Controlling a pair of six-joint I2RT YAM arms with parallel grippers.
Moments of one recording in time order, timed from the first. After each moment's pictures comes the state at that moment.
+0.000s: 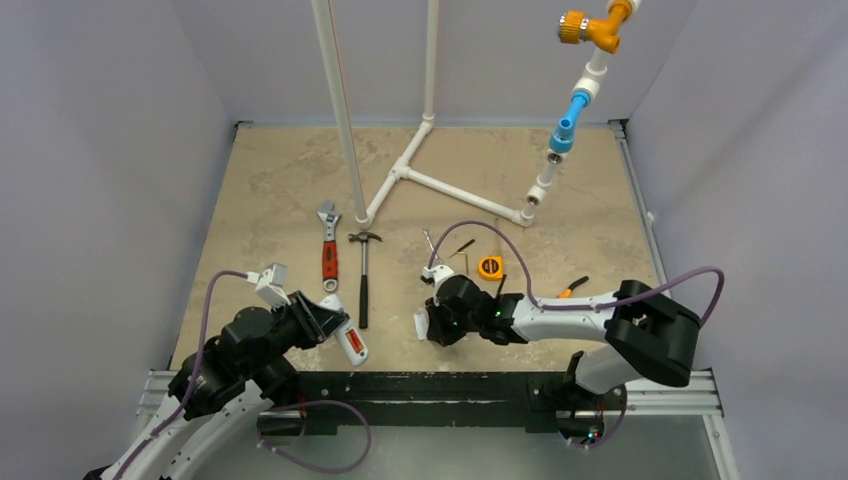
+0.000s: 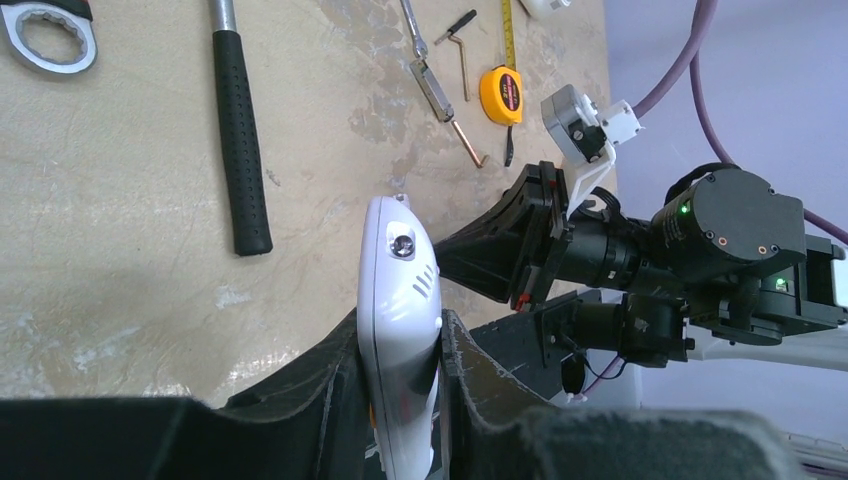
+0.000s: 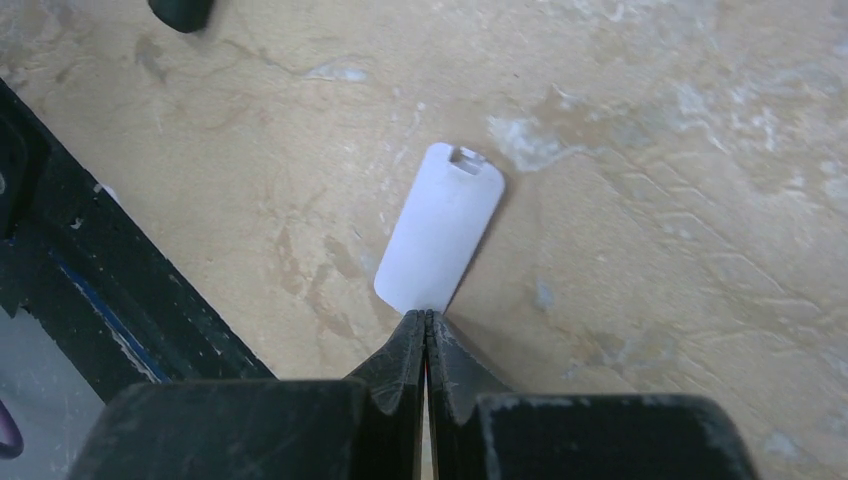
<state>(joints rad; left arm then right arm) -0.76 0.06 0.49 -0.85 -0.10 -1.02 1.08 1.42 0.57 0.00 -0.03 0.56</state>
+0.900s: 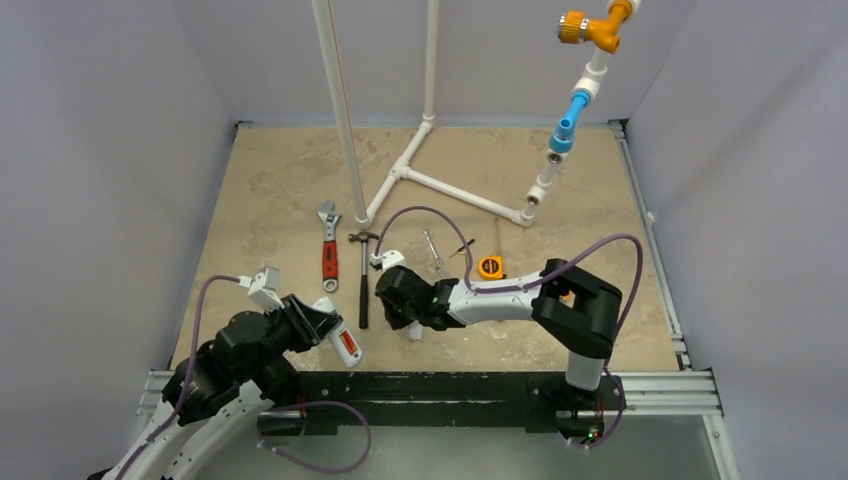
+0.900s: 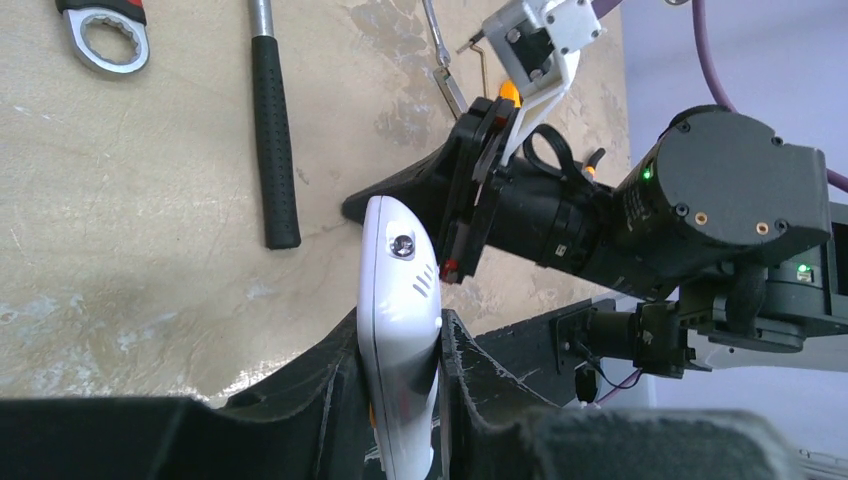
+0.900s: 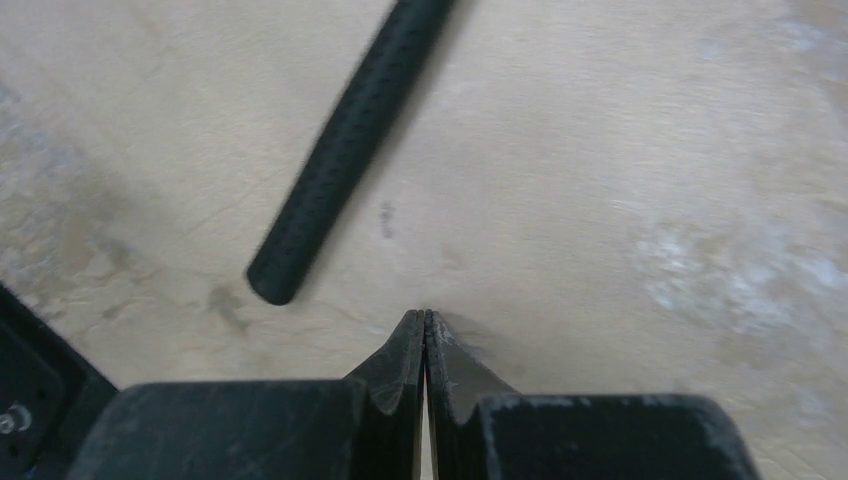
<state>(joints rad) -0.76 0.02 0.51 -0.93 -0.14 -1.01 1.19 1.83 1.03 -0.06 0.18 0.58</state>
